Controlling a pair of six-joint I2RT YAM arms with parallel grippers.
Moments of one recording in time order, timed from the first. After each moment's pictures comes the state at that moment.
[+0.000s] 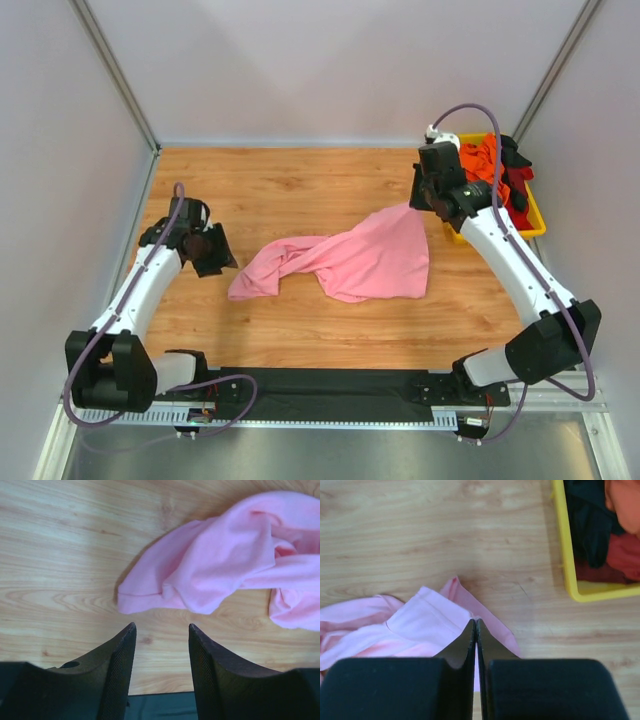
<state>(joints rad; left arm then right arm) -0.07 1.21 0.95 -0.82 0.13 -0.46 0.37 1.42 1.44 -0.72 0.28 0.35</state>
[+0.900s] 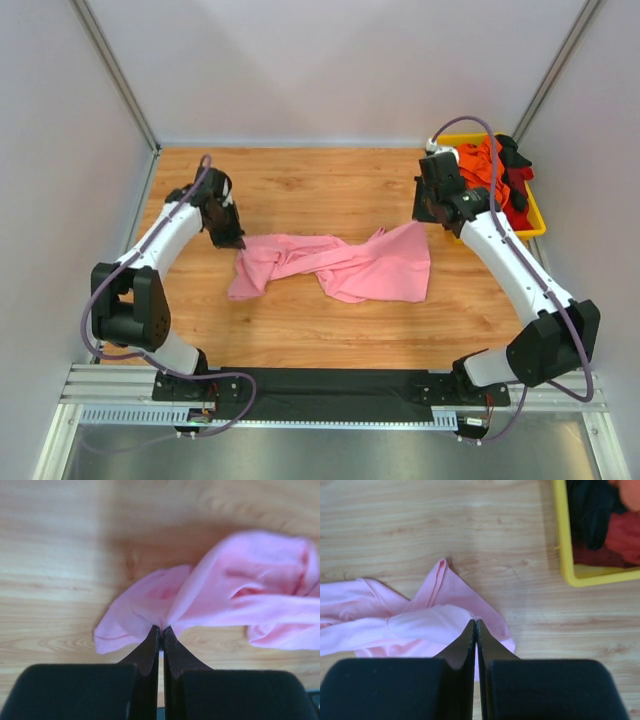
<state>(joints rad) -0.15 1.56 1.15 -0.78 0.16 -0.46 0.35 1.41 1.32 -0.75 0.25 0.36</state>
